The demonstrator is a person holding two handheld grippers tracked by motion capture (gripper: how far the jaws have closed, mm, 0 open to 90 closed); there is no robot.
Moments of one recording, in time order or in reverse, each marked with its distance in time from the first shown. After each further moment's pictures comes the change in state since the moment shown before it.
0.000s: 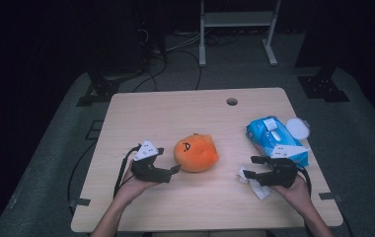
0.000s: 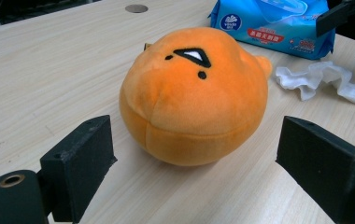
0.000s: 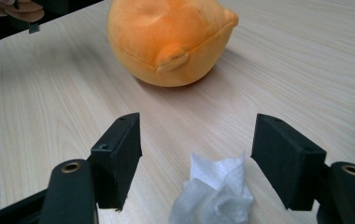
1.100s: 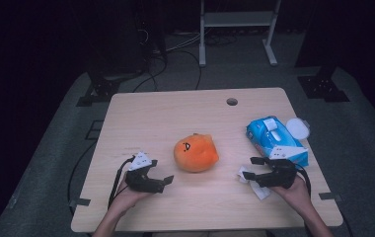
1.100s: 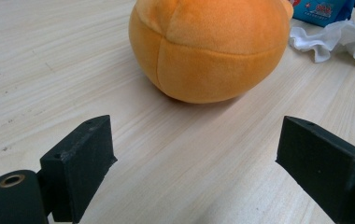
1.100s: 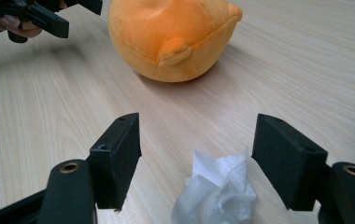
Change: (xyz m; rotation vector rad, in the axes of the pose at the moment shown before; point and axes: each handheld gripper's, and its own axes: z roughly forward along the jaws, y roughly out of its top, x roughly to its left) left arm 0.006 -0.041 -0.004 0.057 0.003 -0.063; right arm 0.002 -0.001 0.002 0.017 -0.001 -0.008
